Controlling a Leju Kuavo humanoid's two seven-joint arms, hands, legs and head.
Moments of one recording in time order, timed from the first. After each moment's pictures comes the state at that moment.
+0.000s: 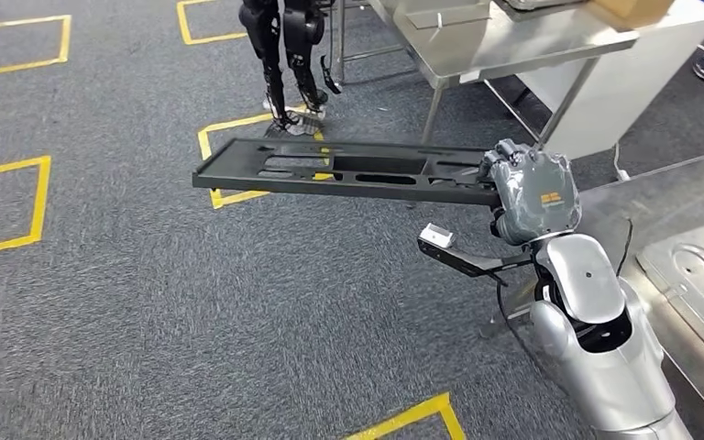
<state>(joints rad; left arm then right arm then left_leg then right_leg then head) -0.02 0.09 1.22 -0.27 -1.49 -0.29 0.14 -0.46 -0.29 0.53 -1.76 1.40 0.08 0.06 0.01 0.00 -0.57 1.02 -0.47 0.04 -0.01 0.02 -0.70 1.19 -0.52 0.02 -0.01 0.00</state>
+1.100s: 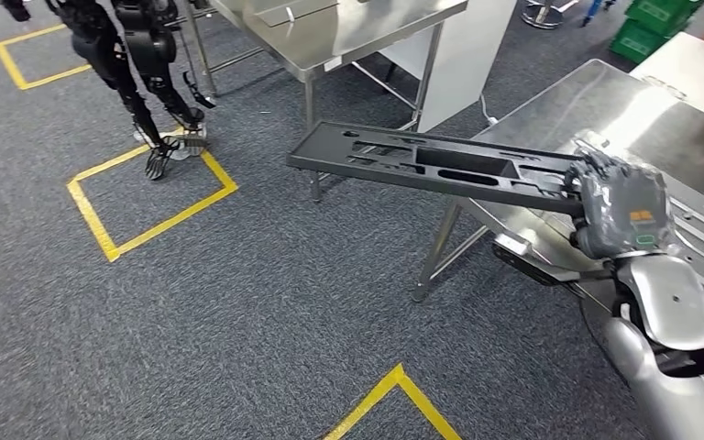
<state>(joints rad) 0.00 0.04 1.21 -0.27 -1.50 -0.26 0.13 -0.31 -0.49 0.34 -1.83 1.37 0.02 0.05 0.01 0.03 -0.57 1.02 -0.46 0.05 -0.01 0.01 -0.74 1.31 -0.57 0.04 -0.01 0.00</state>
